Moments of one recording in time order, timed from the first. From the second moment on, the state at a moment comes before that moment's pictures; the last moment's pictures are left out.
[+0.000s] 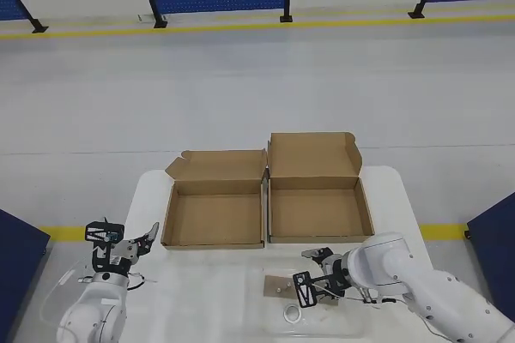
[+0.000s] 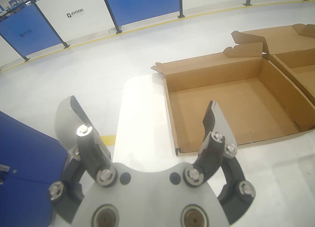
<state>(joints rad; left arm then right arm) 1.73 -1.15 -1.60 -1.80 1.33 0.00 0.00 -1.10 -0.76 0.83 -1.96 -1.16 -0.94 0.88</state>
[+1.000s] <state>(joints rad) 1.73 -1.15 -1.60 -1.80 1.33 0.00 0.00 -0.50 -0.73 0.17 -1.97 -0.60 -0.55 1.27</state>
